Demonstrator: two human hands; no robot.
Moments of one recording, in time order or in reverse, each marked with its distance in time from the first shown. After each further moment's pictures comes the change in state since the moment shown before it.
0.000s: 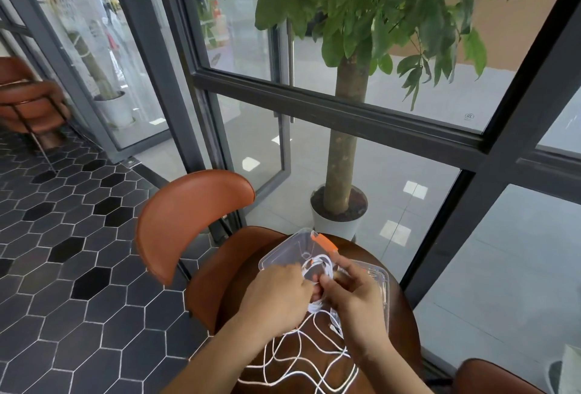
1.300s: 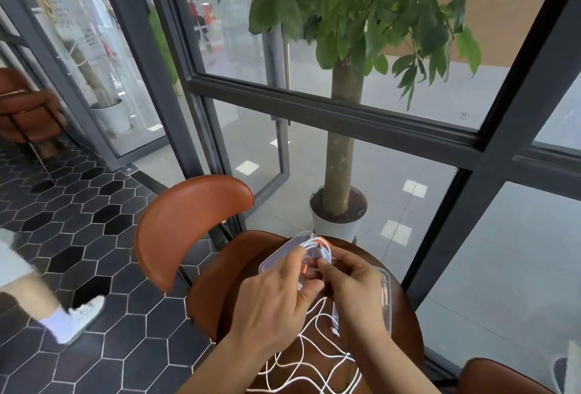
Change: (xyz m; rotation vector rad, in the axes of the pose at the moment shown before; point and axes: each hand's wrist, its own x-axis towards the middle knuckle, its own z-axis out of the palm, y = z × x) left_hand -0.006 -0.020 0.021 -0.017 0.606 0.361; right_hand 0.010 -0.020 0.018 -0.066 0.089 -0.012
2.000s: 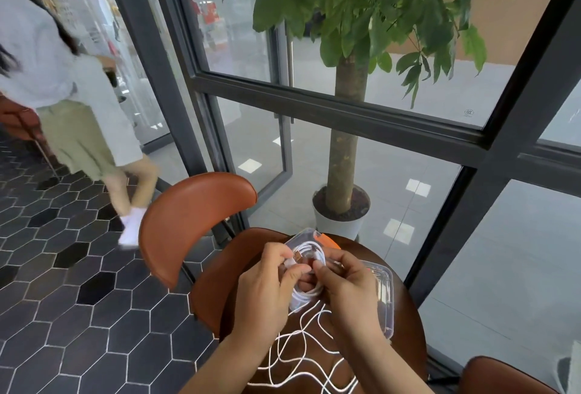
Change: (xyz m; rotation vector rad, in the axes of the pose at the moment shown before) left_hand -0.003 -0.004 0.000 -0.357 0.177 -0.276; right_hand -0.013 0.002 0.010 0.184 -0.033 0.015
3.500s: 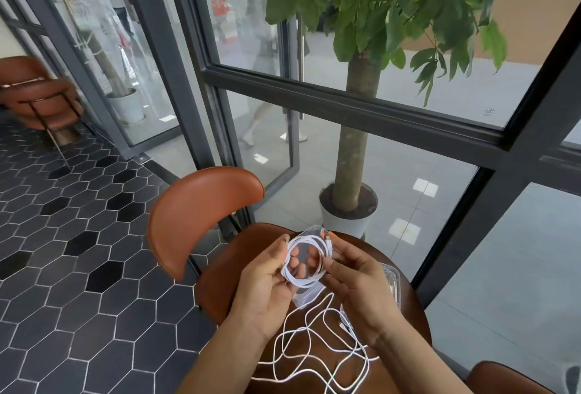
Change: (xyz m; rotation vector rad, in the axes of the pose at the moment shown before) left_hand 0.018 0.000 -0.003 -1.389 -0.007 -1.012; right_hand 0.016 -0.009 -0.012 0.023 -0.256 0.155
